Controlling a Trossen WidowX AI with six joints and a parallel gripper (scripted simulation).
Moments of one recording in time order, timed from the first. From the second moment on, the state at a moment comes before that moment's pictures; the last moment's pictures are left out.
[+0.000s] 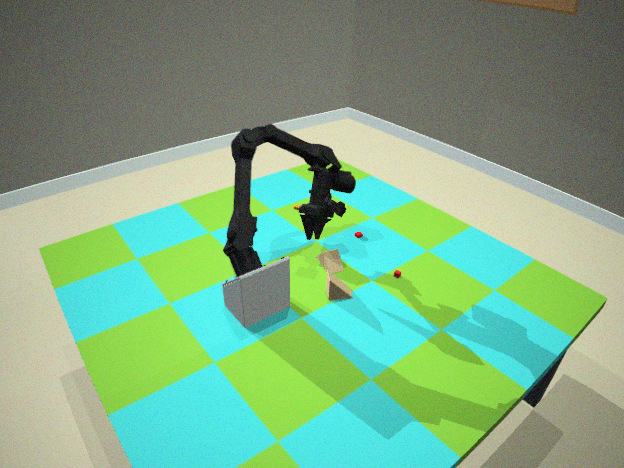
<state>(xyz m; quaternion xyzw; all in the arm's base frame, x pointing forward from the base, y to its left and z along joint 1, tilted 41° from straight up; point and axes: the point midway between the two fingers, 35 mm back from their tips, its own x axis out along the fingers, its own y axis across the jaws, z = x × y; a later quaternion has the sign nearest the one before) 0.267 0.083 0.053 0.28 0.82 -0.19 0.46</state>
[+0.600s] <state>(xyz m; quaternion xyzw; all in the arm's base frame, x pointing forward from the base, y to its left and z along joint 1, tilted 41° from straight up) 0.293 0.099 0.068 0.42 0.56 -0.55 0.46</state>
